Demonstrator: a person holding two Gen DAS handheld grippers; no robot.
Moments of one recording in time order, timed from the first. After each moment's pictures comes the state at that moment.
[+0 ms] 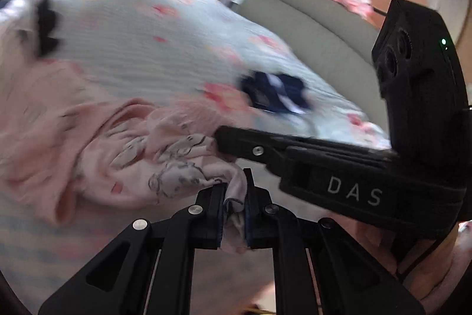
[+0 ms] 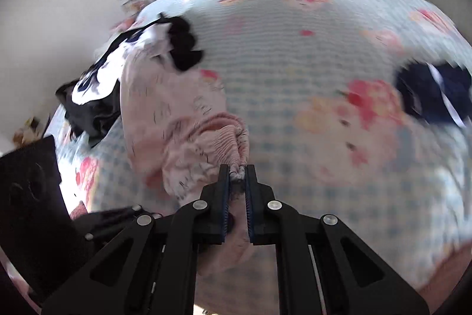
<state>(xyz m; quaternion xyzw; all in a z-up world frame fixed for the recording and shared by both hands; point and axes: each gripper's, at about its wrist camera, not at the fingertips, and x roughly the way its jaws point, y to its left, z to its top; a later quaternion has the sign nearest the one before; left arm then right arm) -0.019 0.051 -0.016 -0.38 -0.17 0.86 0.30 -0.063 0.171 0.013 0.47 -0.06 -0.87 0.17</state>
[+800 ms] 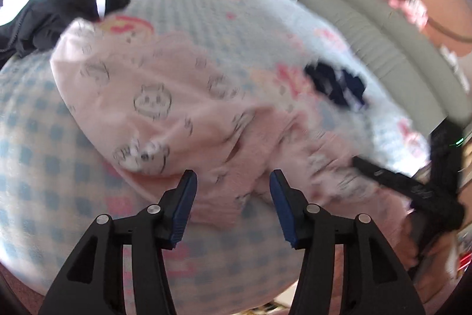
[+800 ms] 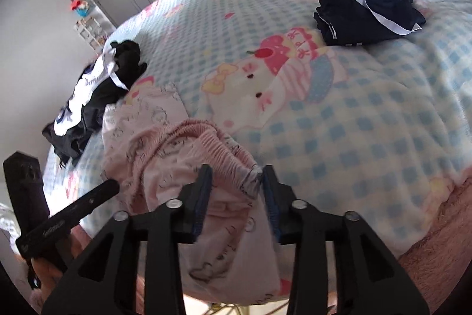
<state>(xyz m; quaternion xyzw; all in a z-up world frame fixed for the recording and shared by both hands) -0.014 -0.004 -0.070 -0.47 -0.16 0.86 0.14 -0.039 0.266 -0.046 0.48 -0.14 -0.86 0.13</state>
